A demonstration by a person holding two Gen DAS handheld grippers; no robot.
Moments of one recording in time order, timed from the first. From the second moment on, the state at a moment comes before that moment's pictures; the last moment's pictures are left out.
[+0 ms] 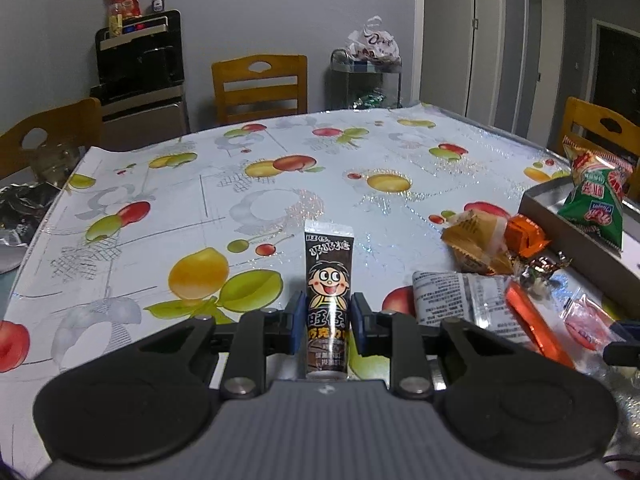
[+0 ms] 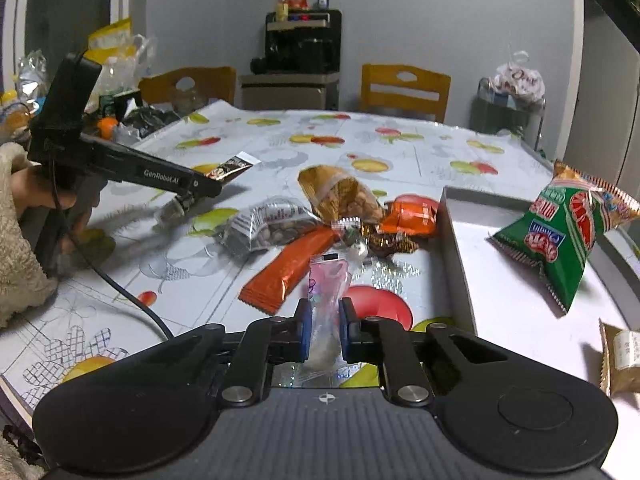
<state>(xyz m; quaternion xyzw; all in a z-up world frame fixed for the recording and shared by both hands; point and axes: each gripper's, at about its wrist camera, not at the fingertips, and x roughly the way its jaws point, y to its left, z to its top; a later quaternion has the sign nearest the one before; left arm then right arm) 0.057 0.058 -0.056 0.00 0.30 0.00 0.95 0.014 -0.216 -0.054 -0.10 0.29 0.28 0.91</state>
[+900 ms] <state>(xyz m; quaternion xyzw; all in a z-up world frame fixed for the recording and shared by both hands) 0.056 0.027 -0.035 0.03 0.30 0.00 0.95 0.008 -0.244 -0.037 -0.08 0.27 0.30 0.91</state>
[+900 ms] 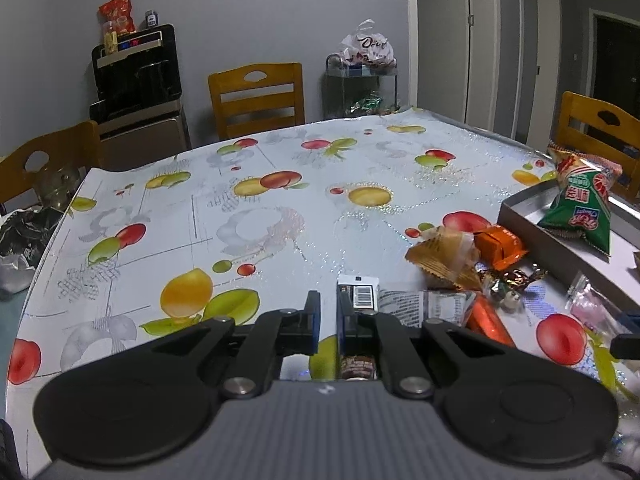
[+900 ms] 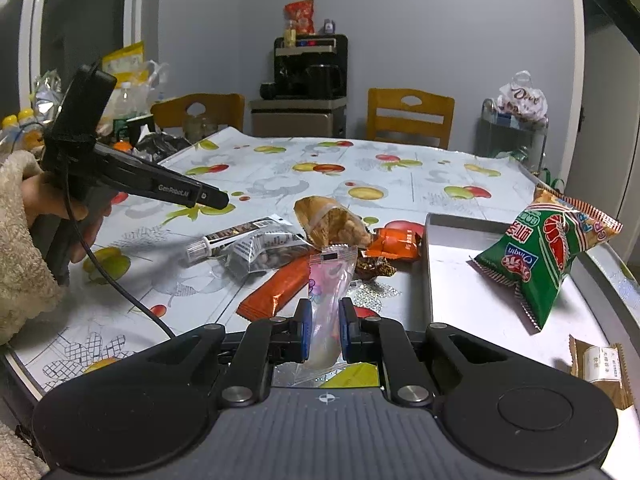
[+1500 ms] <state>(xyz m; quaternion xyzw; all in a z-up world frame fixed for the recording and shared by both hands) 0.084 0.030 -0.056 -0.01 0.35 -0.02 0.94 0.015 -0.253 -0.044 -0.07 0.28 0.30 0.91</state>
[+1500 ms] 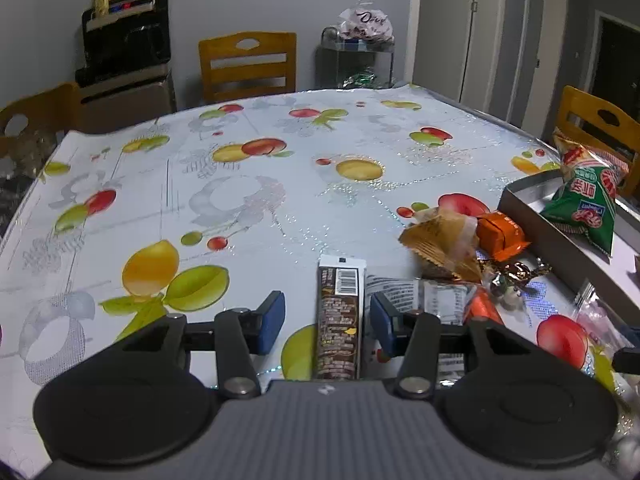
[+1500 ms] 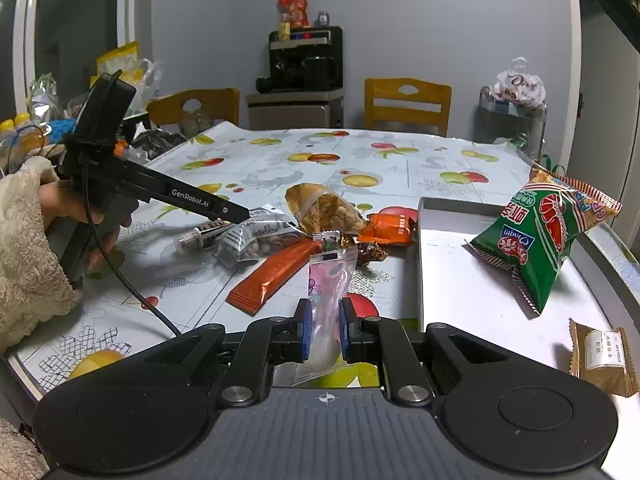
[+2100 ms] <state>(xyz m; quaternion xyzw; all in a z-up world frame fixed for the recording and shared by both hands) 0.080 0.033 -0.068 -0.02 0.35 -0.03 0.93 0.014 -0.255 -0.045 -0.07 0.28 0.30 0.91</state>
